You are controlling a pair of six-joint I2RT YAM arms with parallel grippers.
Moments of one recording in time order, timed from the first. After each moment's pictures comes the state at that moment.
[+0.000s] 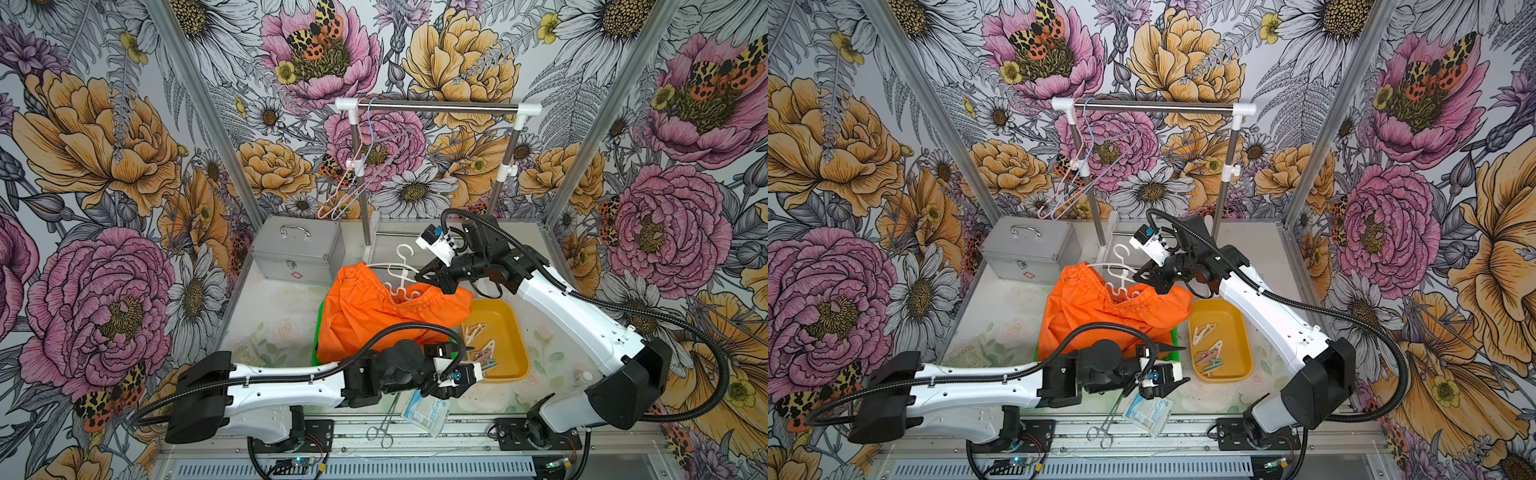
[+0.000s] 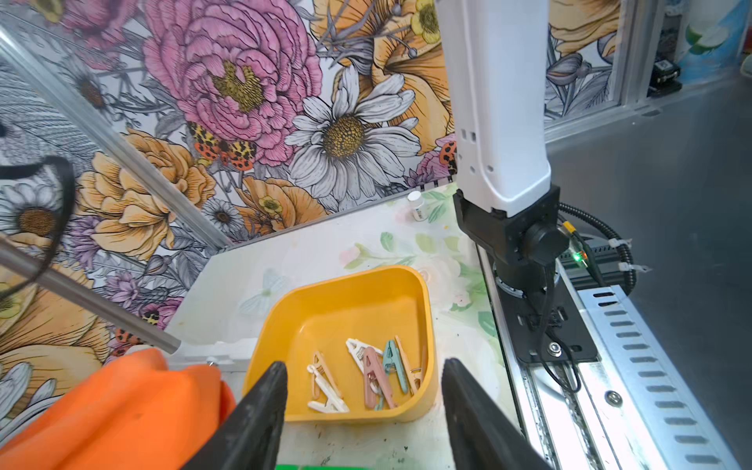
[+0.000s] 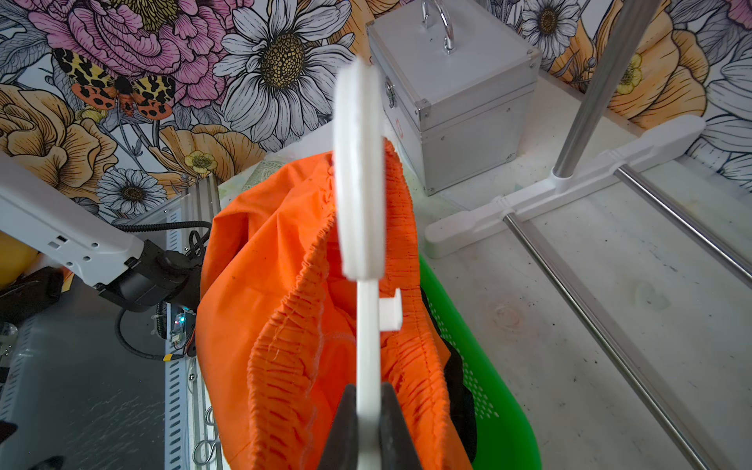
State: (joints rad) left arm -1.37 1.18 0.75 0.22 -0.05 0.43; right arm 0.53 1.47 1.46 -0.74 -0.64 -0.20
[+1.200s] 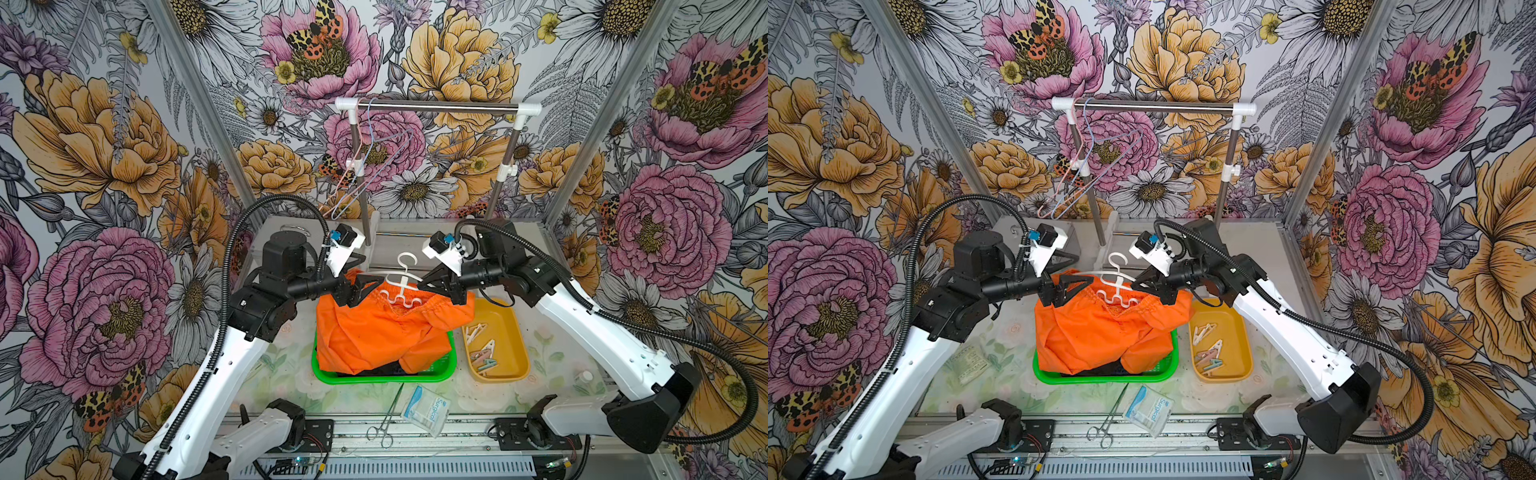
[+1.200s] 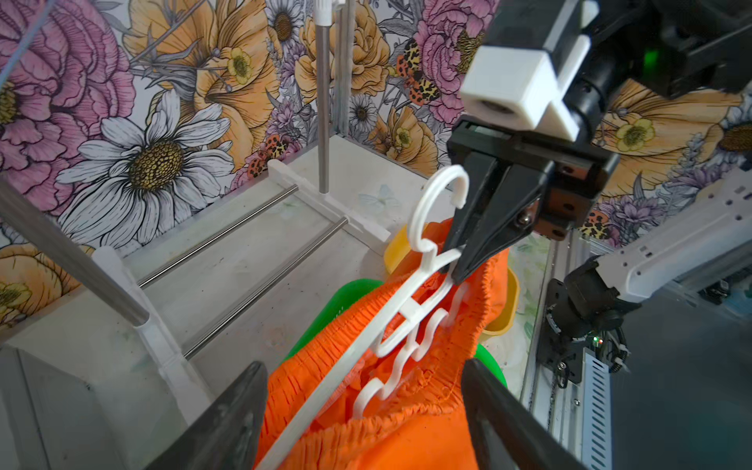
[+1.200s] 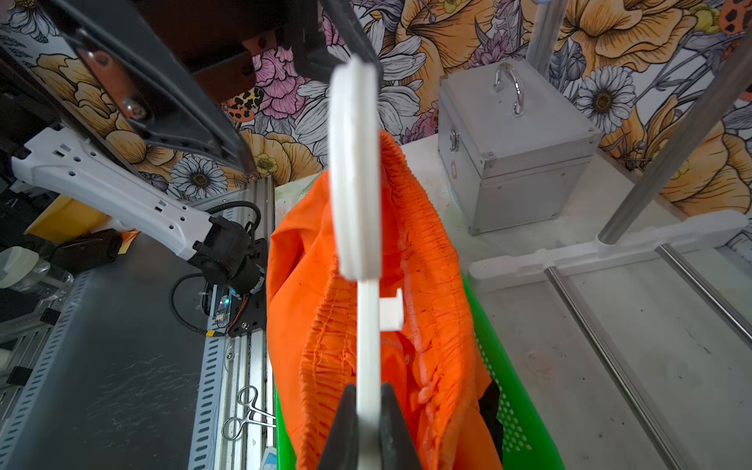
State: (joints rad) left arm -0.39 1.04 1.30 -0.72 0.62 0.15; right arm 0.58 1.34 1.43 -0.76 -0.76 -0.30
